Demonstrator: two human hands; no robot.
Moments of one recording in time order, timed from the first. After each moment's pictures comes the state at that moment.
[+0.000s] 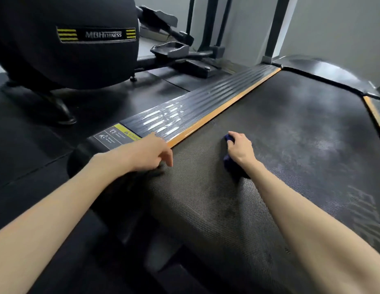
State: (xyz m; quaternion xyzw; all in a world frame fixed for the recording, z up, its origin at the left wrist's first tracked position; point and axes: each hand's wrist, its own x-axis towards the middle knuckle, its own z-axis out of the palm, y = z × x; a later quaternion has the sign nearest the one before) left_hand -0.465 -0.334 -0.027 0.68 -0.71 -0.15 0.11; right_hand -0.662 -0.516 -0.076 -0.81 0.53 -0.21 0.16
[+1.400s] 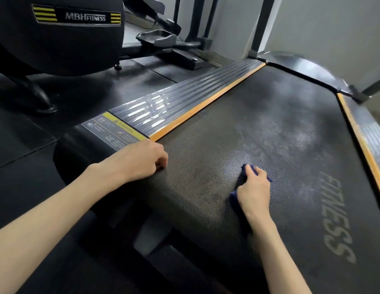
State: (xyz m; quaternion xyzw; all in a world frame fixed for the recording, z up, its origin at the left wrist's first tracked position) left_hand -0.483 -0.307 -0.046 0.67 -0.73 -0.10 0.12; right_hand -0.737 -0.378 -0.082 -0.70 0.67 -0.23 0.12
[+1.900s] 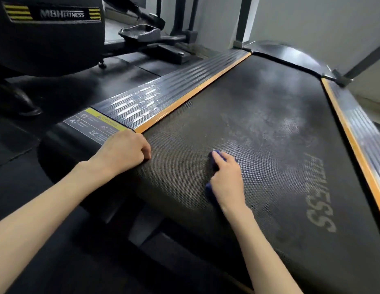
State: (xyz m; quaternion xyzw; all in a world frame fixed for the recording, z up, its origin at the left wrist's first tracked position) left_hand -0.493 -0.304 -0.046 0.72 -0.67 -0.07 0.17; right_hand -0.723 -0.354 -0.083 -0.77 0.58 -0.24 0.13
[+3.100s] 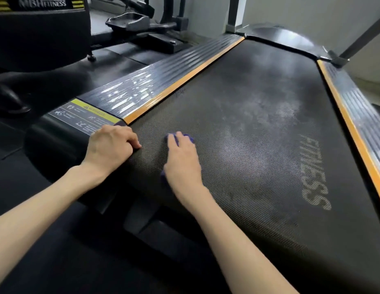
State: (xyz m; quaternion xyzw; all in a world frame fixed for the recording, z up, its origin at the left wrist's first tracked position) left_hand -0.504 -0.295 -0.074 0.75 -0.59 0.03 0.30; right_hand -0.657 -0.334 -0.090 -0.85 0.49 -0.18 0.04
